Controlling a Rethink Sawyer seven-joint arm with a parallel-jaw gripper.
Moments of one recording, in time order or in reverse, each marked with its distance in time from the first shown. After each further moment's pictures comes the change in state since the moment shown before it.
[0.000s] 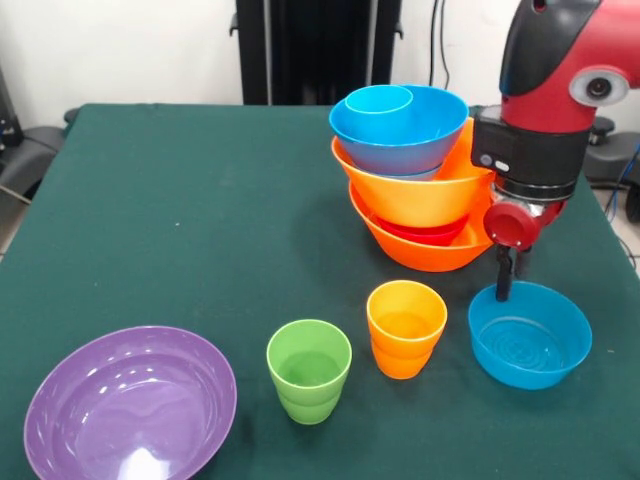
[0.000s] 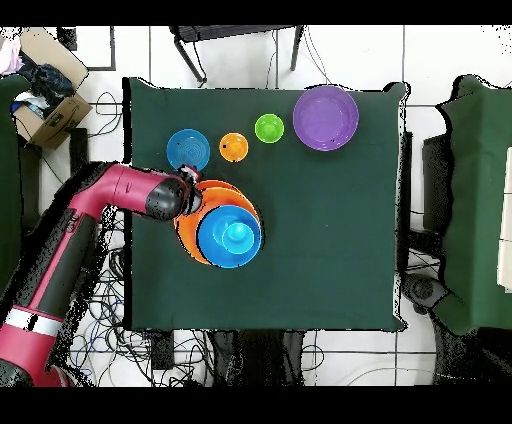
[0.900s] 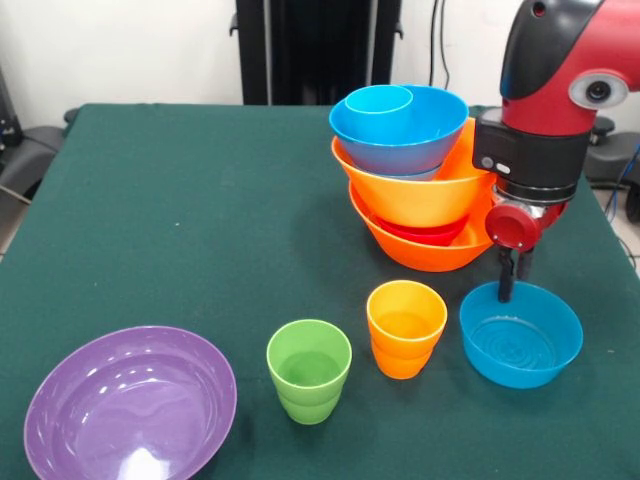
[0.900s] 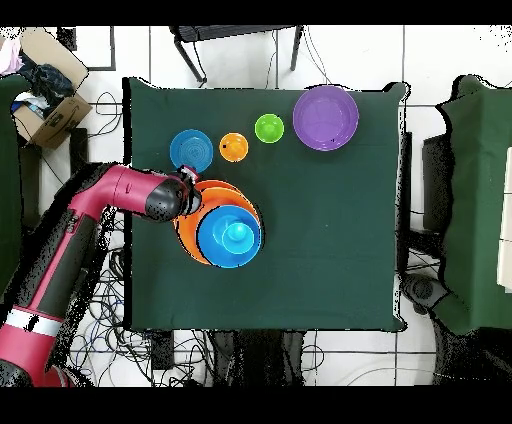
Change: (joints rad) arm 0.003 0.002 0.000 0.000 0.009 0.000 0.000
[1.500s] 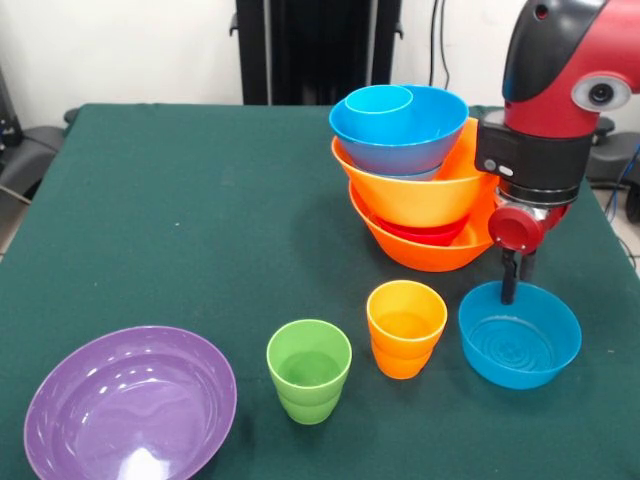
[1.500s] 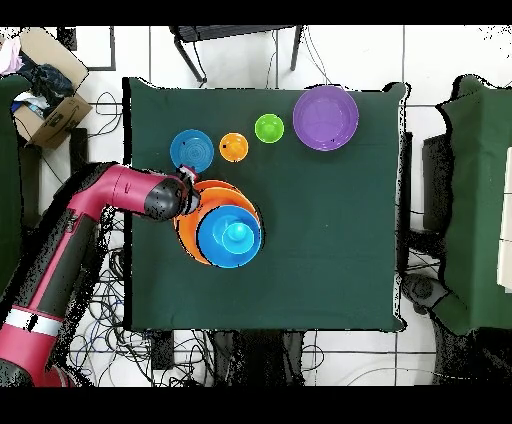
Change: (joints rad) arm -0.001 0.003 0.000 -0.012 0.000 0.000 0.000
